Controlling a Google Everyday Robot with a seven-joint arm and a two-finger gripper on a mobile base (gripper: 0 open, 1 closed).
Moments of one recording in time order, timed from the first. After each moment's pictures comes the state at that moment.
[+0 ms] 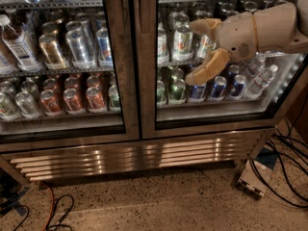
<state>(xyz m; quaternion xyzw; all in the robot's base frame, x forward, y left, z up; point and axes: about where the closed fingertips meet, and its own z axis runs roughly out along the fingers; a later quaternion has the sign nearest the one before) 0.567 -0.081 0.962 -0.57 0.61 0.28 0.47</state>
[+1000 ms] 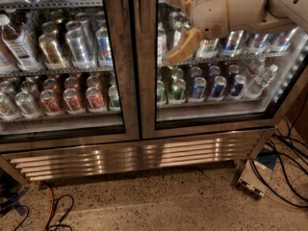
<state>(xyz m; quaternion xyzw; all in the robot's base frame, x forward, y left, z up) 0.603 -0.025 1.002 -0.62 0.51 0.26 0.53</state>
